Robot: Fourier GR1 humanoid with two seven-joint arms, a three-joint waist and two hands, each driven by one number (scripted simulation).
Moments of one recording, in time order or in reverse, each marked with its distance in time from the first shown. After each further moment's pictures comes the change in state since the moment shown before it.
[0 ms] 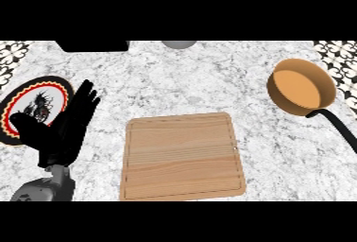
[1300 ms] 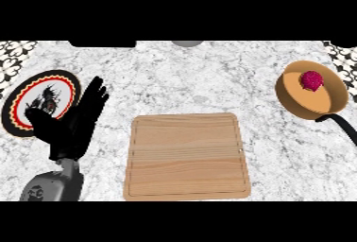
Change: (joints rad) left arm -0.044 -0.031 -0.007 0.052 -0.016 -0.032 -0.032; right arm -0.239 0.286 -0.154 0.805 0.055 -0.142 -0.240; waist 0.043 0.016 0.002
